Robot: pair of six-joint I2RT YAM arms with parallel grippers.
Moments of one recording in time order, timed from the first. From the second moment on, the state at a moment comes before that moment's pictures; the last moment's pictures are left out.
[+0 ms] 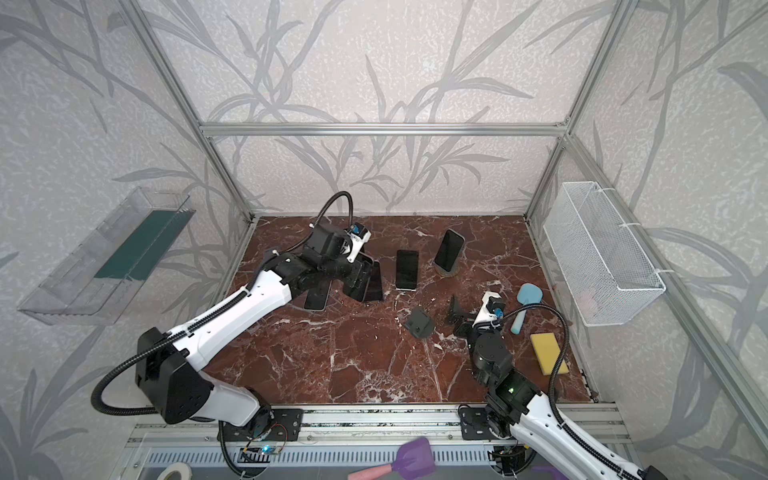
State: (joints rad) left arm -0.57 1.46 1.31 -0.60 0.02 -0.02; right arm 0.71 0.43 0.16 0.18 0.70 0.35
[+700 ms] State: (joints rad) left arm -0.14 1.53 1.22 -0.60 -0.06 0.03; right arm 0.71 0.55 0.18 0.25 0.43 0.34
